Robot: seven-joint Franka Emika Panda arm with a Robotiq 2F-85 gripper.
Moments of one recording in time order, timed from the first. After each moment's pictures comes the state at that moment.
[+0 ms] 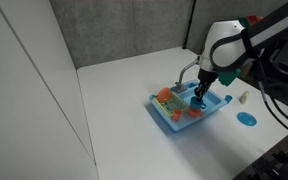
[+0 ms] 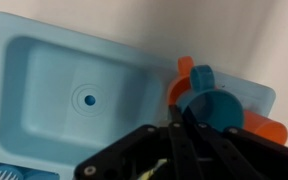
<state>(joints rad) 0.05 0.44 0.07 -2.08 0.03 2.44 -0.16</state>
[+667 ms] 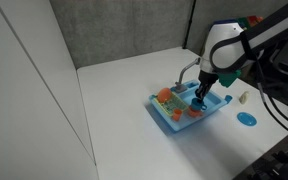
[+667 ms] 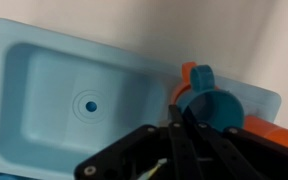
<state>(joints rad) 0.04 0.46 0.07 -2.08 0.03 2.43 -0.17</state>
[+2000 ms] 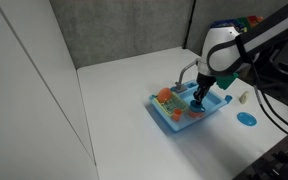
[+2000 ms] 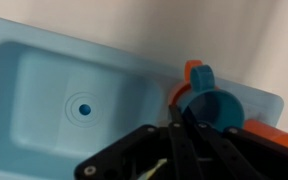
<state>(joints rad) 0.04 0.50 0.08 -2.06 0.03 2.43 -0.17</state>
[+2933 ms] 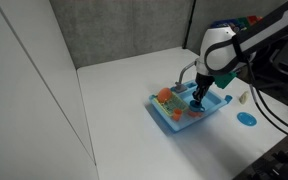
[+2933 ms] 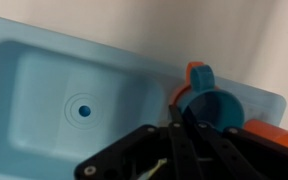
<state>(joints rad) 0.04 0.52 0.08 -2.02 0.03 2.39 -0.17</state>
